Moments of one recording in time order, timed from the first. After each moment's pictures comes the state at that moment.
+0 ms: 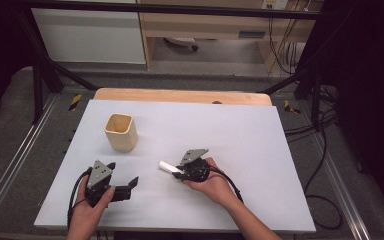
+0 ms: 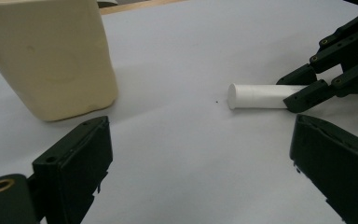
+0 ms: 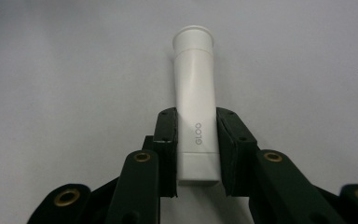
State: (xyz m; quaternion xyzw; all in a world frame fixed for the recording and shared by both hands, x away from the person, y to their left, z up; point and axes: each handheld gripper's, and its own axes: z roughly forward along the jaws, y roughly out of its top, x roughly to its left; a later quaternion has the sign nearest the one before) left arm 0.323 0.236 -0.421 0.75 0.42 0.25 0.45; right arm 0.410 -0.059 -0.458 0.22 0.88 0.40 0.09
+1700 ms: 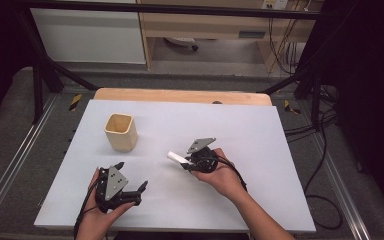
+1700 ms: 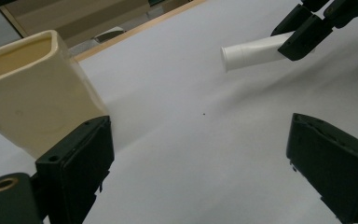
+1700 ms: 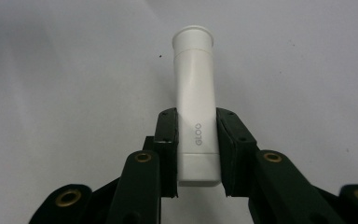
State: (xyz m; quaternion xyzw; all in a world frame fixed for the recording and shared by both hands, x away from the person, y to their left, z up) left arm 0.304 0.201 -0.412 0.78 0.33 0.34 0.41; right arm 0.416 -0.079 -0.415 0.25 0.89 0.37 0.11
